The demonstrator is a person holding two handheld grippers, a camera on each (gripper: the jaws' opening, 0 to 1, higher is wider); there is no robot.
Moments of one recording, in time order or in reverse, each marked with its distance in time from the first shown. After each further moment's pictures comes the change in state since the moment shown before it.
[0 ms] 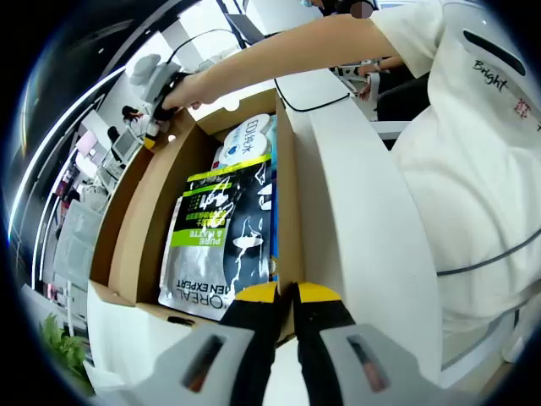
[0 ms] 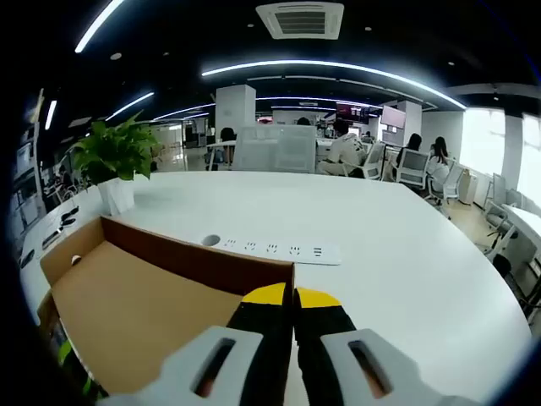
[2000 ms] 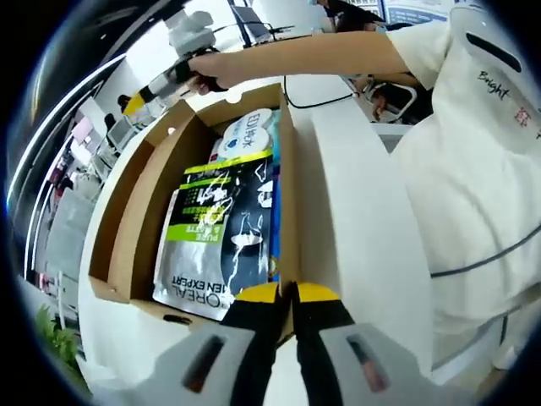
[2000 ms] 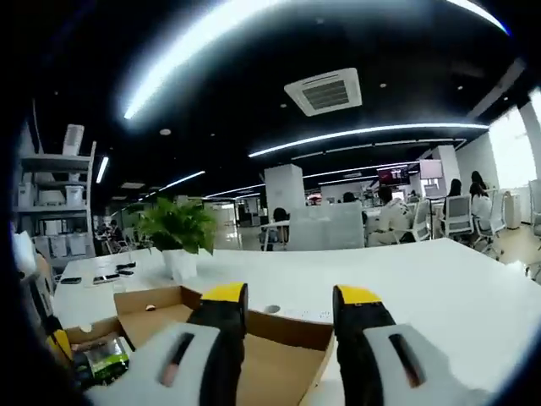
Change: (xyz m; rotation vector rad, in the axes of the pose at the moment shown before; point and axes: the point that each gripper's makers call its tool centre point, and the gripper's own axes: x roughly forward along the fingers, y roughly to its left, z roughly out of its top) left arm 0.003 -0.002 0.000 -0.050 0.045 -0.039; right arm -0.088 0.034 0.053 0.054 -0.461 0.325
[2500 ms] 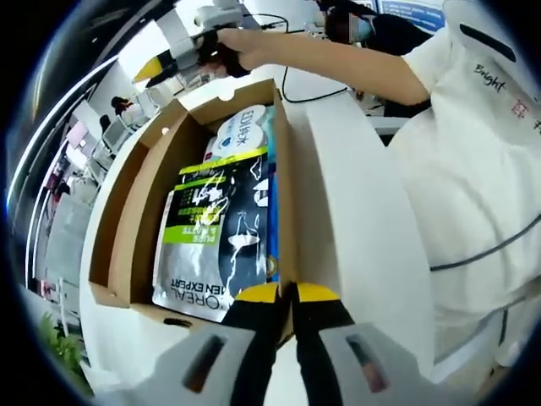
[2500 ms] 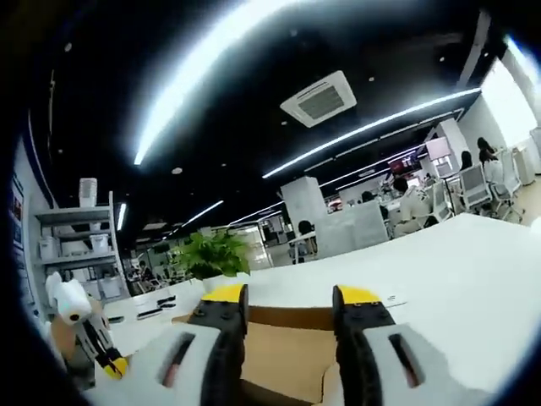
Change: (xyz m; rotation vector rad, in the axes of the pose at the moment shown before) left arm -0.001 -0.002 -0.002 0.035 0.010 -0.022; right arm -0.064 0.029 0.007 0.185 -0.046 0.113
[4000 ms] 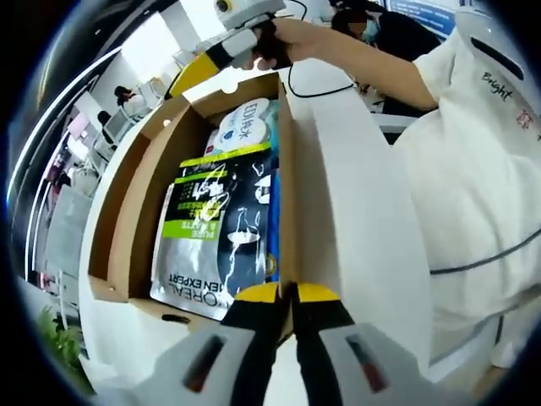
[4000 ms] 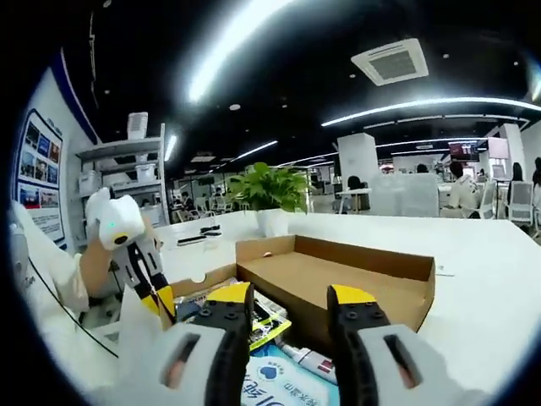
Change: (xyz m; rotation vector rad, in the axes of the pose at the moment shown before) left arm 0.002 0.001 -0.002 -0.024 0.041 0.009; right arm -0.019 0.082 -0.070 -0.177 0.275 0.255
